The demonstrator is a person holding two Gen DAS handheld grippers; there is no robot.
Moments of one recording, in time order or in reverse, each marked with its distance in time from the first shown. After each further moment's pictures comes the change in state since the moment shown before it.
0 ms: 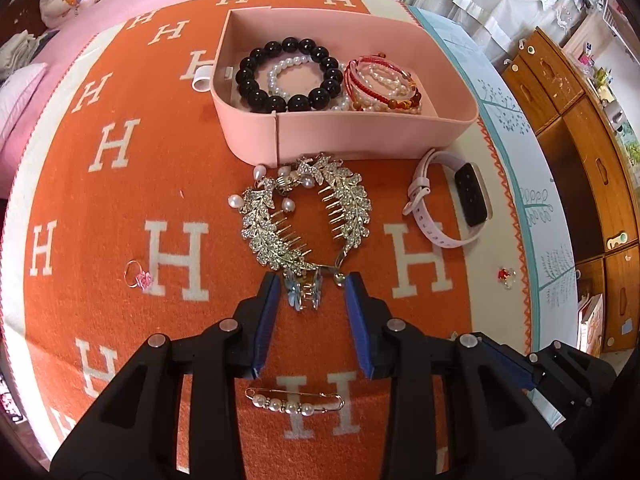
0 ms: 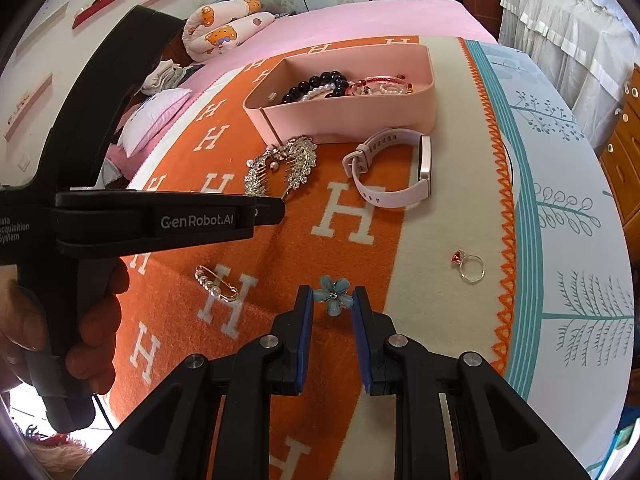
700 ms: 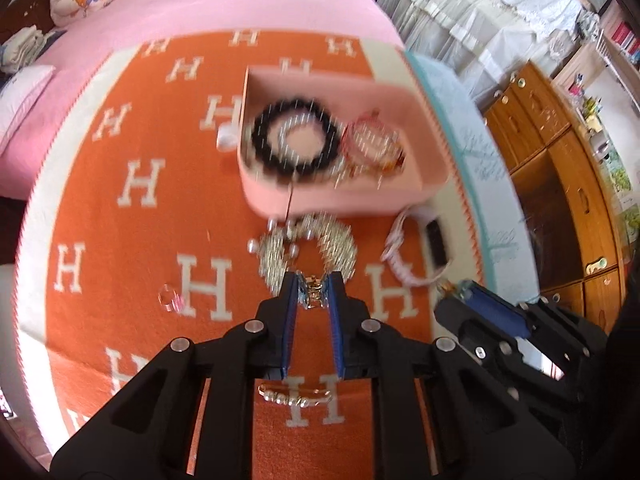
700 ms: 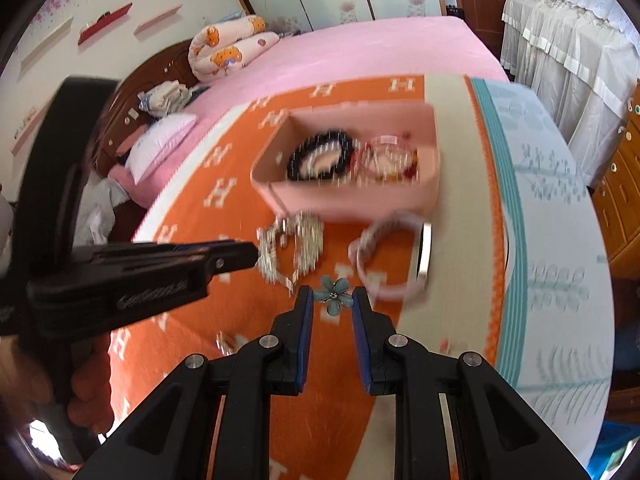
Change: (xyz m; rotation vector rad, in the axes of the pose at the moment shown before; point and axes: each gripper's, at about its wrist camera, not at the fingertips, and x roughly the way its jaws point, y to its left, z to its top) left arm -0.059 0.014 0.020 -0.036 -0.086 -0.050; right arm -0.024 0.001 0.064 0.009 -0.077 0.028
